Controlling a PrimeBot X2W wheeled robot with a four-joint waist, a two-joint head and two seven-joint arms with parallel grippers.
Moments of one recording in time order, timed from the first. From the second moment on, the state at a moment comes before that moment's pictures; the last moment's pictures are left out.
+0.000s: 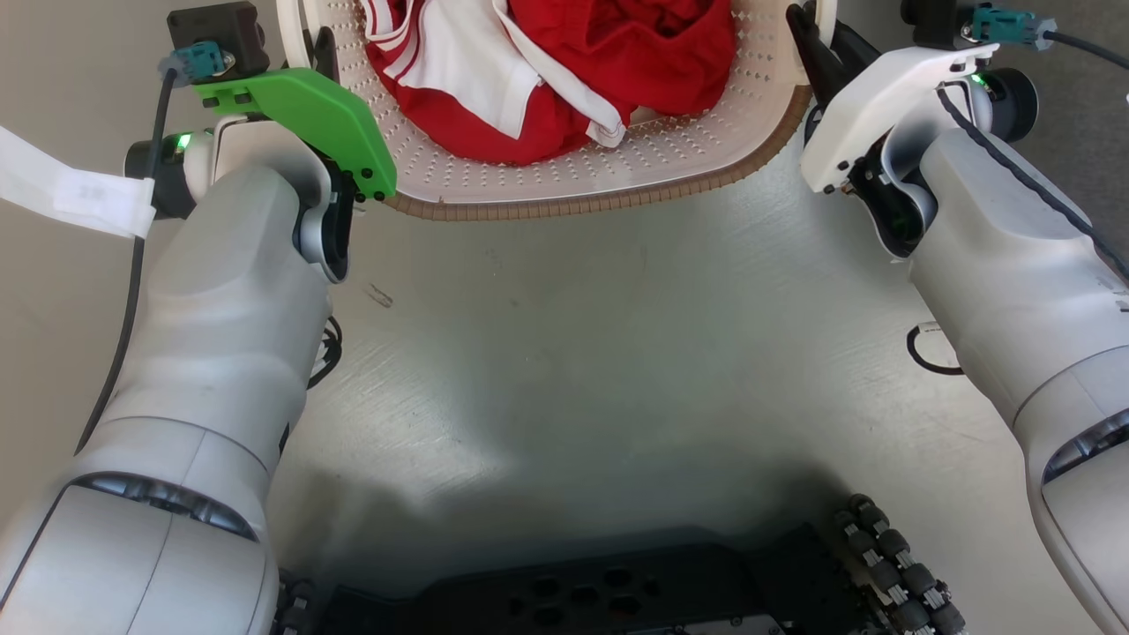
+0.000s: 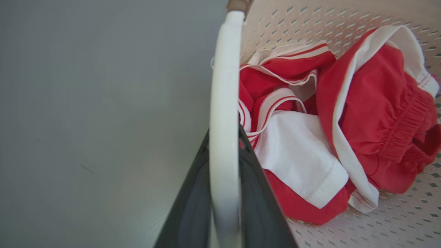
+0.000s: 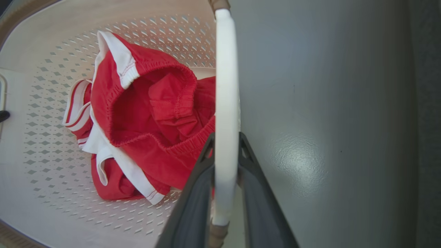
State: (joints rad) left arm -1.15 -0.04 -0.56 1.22 -0.74 0.06 -0.21; right arm -1.10 -0.13 0.70 1.16 0.68 0.15 -0.24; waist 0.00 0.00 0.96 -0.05
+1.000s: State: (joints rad) left arm -1.17 -0.02 -0.57 1.23 -0.76 0.01 -0.20; right arm -1.10 -0.14 0.76 1.14 0.73 0.13 -0.22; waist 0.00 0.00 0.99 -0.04
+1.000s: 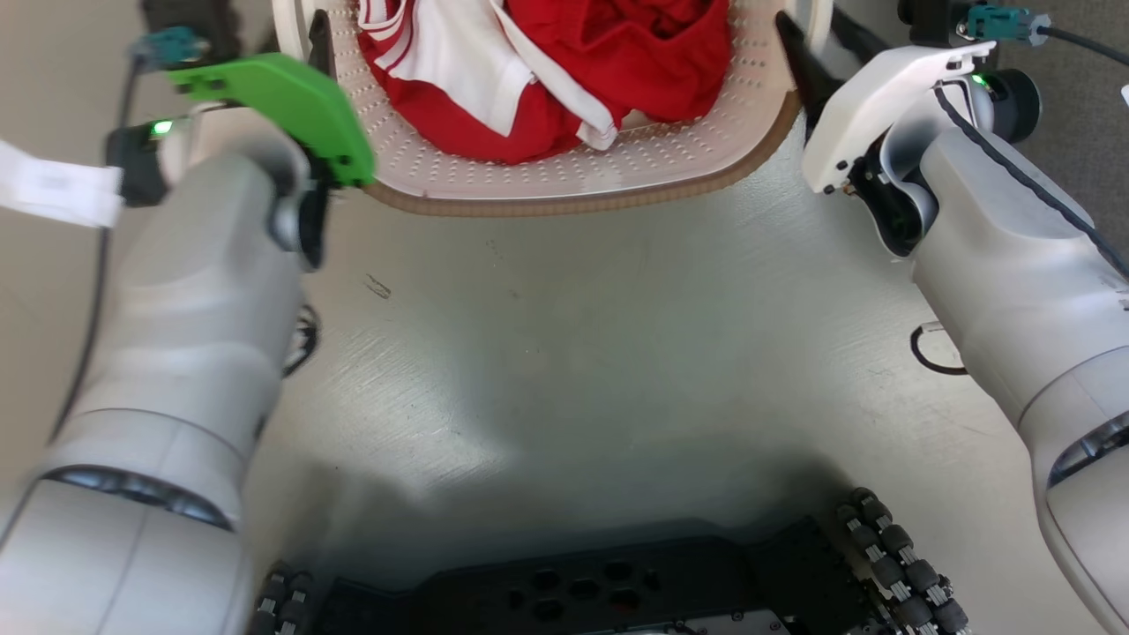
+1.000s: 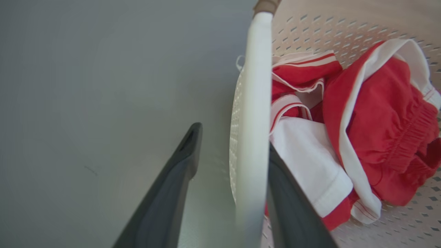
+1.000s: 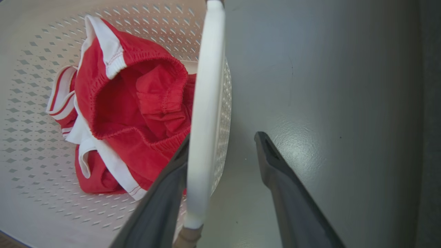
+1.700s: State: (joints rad) left arm -1.13 0.02 -0.59 1.23 -0.78 -0.03 -0.22; right arm -1.07 -0.15 0.82 1.11 0.75 0.13 -0.22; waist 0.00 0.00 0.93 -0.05
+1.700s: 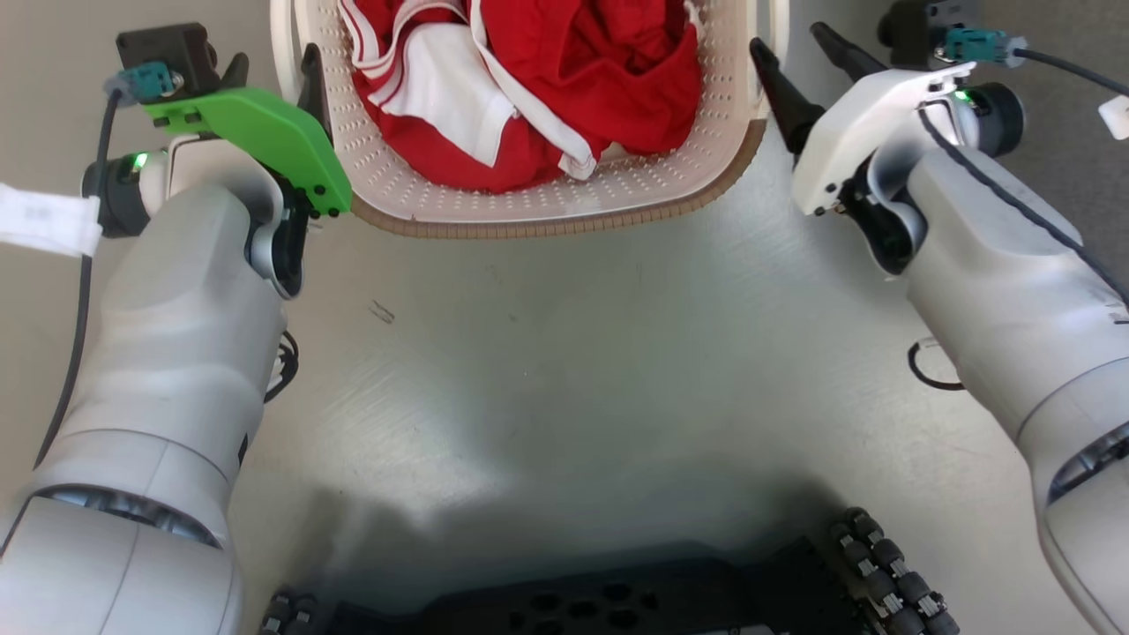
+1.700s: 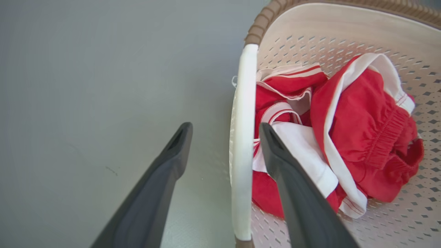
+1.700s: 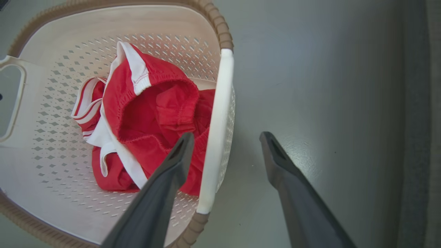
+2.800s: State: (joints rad) left arm -0.93 0.06 -0.61 1.01 -0.63 0.05 -0.25; right arm -0.88 -0.19 0.73 1.00 0.72 0.11 -0.25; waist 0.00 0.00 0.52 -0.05
